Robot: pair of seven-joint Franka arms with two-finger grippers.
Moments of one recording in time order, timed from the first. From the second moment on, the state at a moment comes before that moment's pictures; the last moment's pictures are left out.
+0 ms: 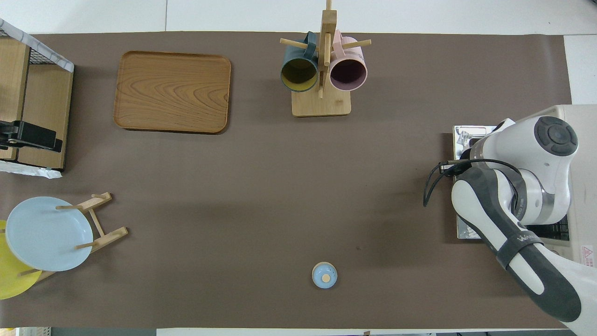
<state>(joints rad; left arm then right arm) -0.03 0.00 0.01 -1.58 -0.02 1.58 0.11 -0.01 0.15 0.02 -2.20 0.05 2.30 -0.03</state>
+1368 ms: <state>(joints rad) -0.03 0.00 -0.01 -1.59 -0.02 1.61 0.11 -0.07 0.06 -0.03 -2.06 -0.01 1.94 0.02</state>
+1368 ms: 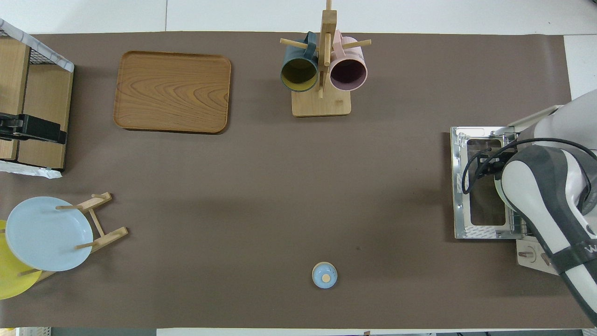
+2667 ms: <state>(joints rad) -0.04 0.00 -0.02 -1.60 -0.02 1.61 0.11 0.17 0.06 -0.02 -1.95 -0.08 1.89 0.07</state>
